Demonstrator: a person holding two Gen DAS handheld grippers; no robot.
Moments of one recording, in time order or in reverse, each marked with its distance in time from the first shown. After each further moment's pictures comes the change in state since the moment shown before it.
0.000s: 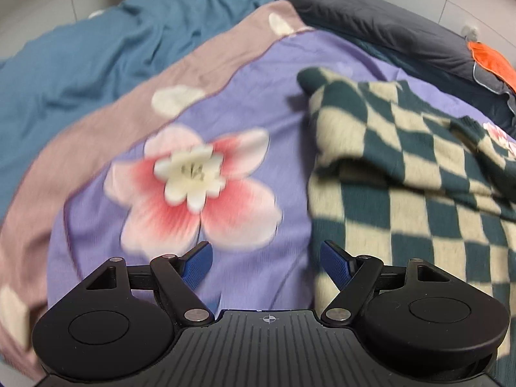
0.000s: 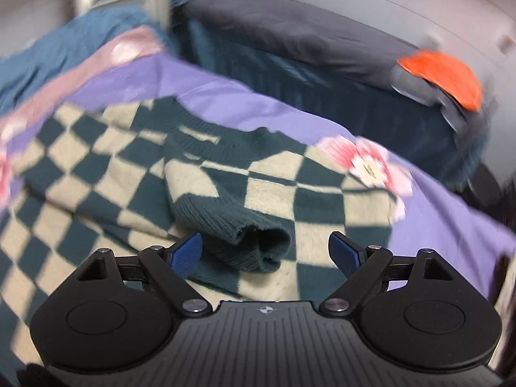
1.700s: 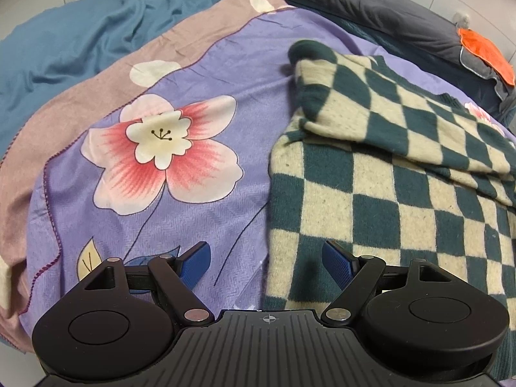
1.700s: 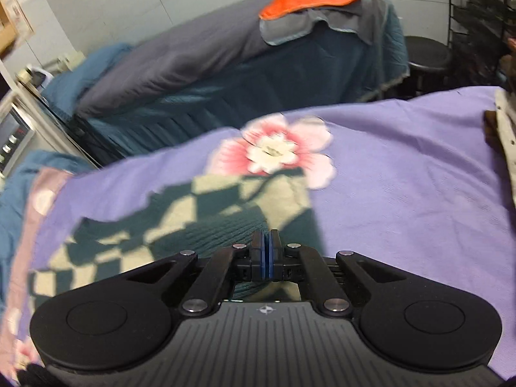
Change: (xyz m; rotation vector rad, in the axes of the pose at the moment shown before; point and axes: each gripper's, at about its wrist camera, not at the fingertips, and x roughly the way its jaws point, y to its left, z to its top) left arm -0.007 -0.026 -0.013 0.007 0.070 -0.046; right arm 0.035 -0.119 -0.019 0.738 -0.024 -0.036
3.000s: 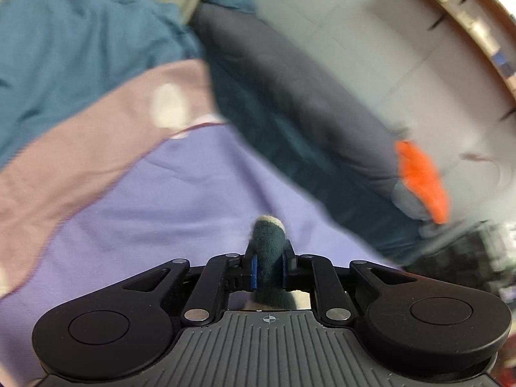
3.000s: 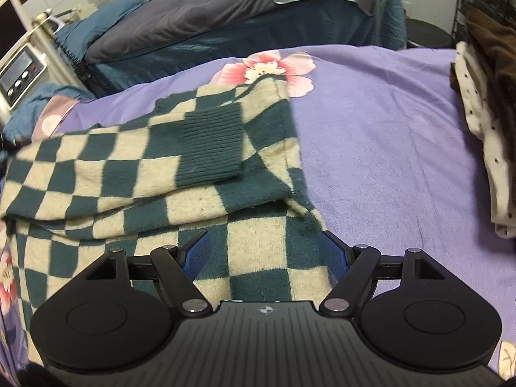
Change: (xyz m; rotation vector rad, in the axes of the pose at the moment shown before) left arm 0.108 -0.011 0.232 -0.179 -0.170 -0.381; right arm -0.059 -0.015 -0.083 -0.085 0.105 -0.013
